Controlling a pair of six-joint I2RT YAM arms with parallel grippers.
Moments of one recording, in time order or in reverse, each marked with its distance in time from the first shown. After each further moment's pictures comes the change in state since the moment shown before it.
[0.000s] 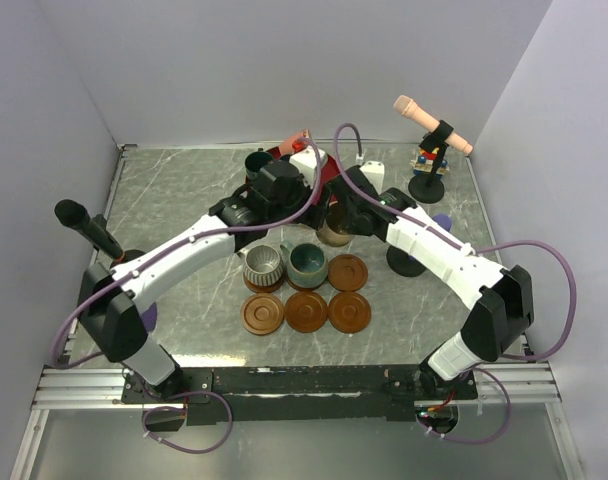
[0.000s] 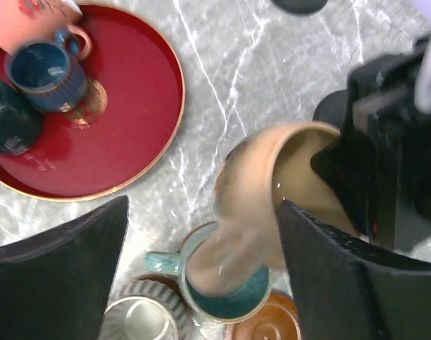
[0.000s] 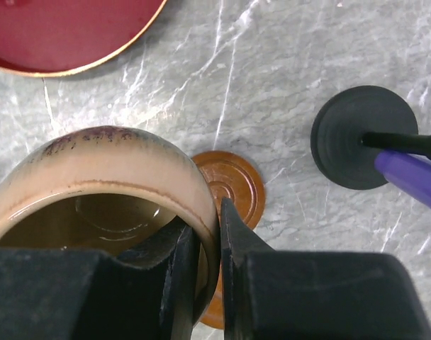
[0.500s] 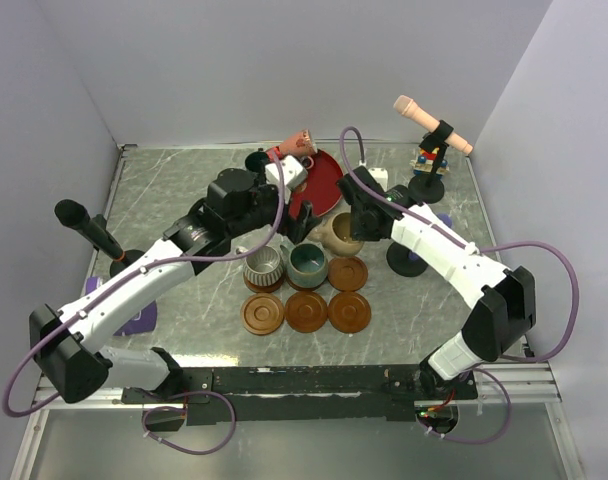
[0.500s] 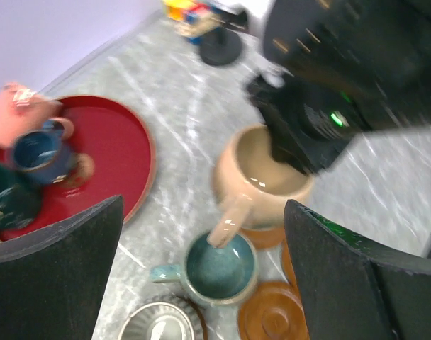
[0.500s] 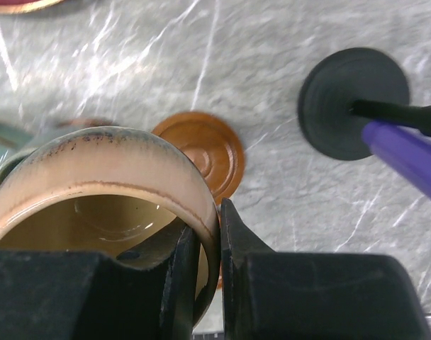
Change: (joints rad) left arm 0.042 -0.291 -0.202 0.153 0.250 0.160; right arm -0.046 -0.011 0.002 -0.111 -0.085 -0.043
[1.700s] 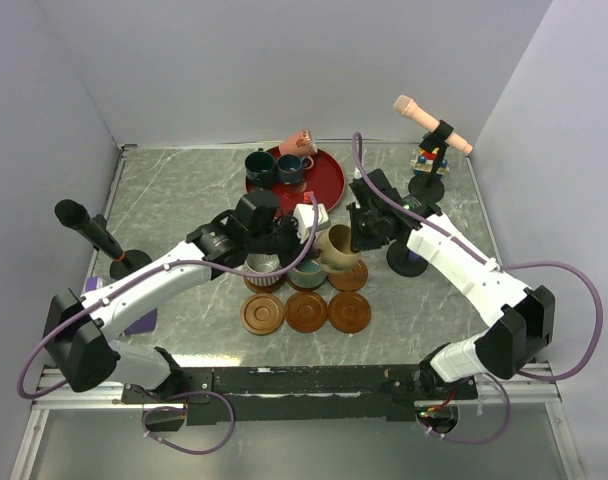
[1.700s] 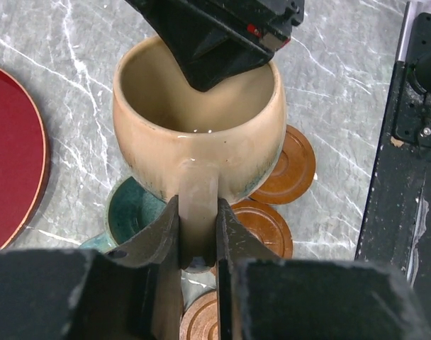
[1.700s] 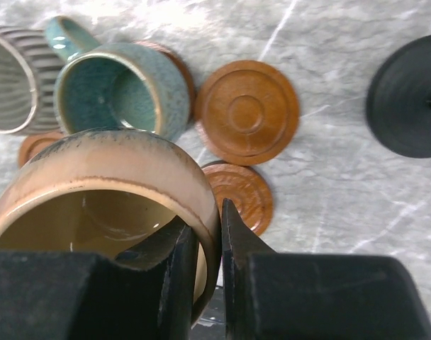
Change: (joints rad) left arm -0.050 0.082 -0.067 -0.164 0.275 0.212; right arm -0.021 -0.111 -0.048 -0.003 -0.311 -0.150
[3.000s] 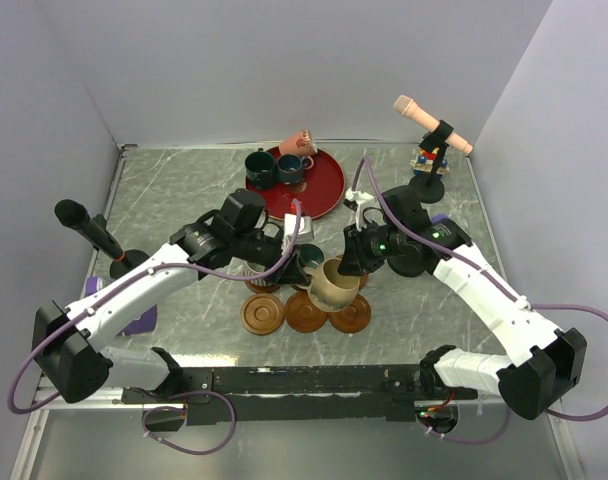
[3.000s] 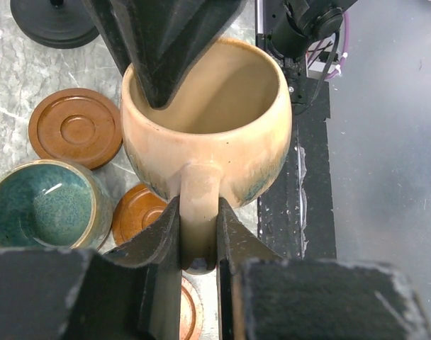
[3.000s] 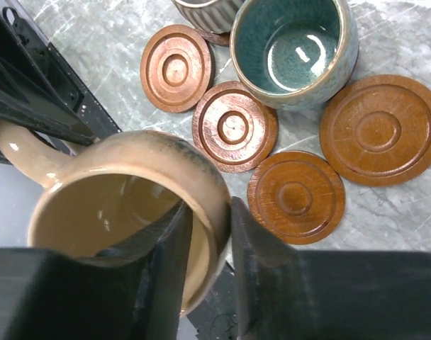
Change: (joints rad) left arm 0.059 -0.068 -0.021 -0.166 0.393 0.025; right arm -0.053 -0.237 -0.225 0.163 -0.600 -0.350
